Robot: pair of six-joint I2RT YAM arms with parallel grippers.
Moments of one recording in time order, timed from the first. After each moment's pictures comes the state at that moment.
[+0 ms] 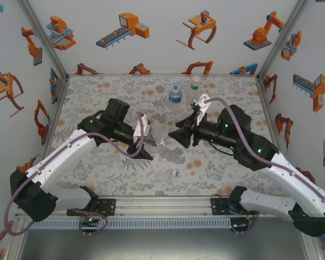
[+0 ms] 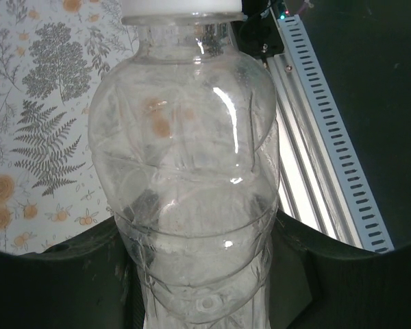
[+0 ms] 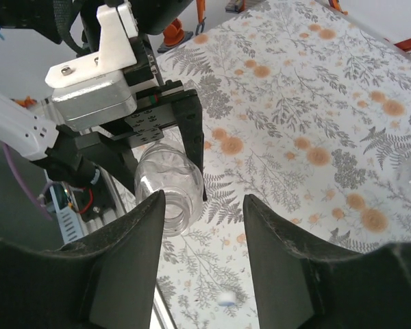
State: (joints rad) left arm -0.67 1.25 1.14 -0.78 0.99 0.83; right arm 0.90 0.95 1.20 -0.44 -0.21 0.09
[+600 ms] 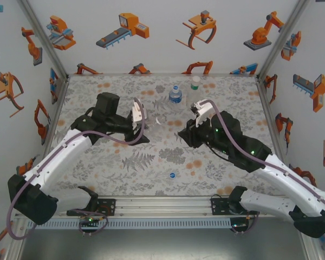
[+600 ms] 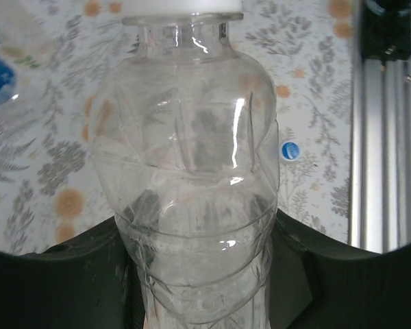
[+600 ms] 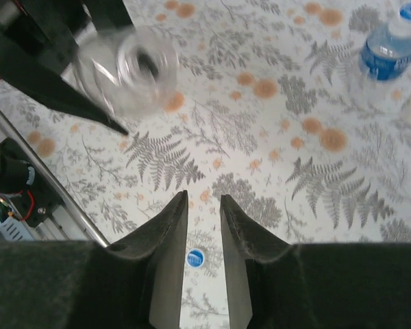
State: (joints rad) left arm -0.56 1.22 1.12 -0.59 0.75 0.59; right arm 0.90 0.93 1.08 -0.53 0.05 0.21
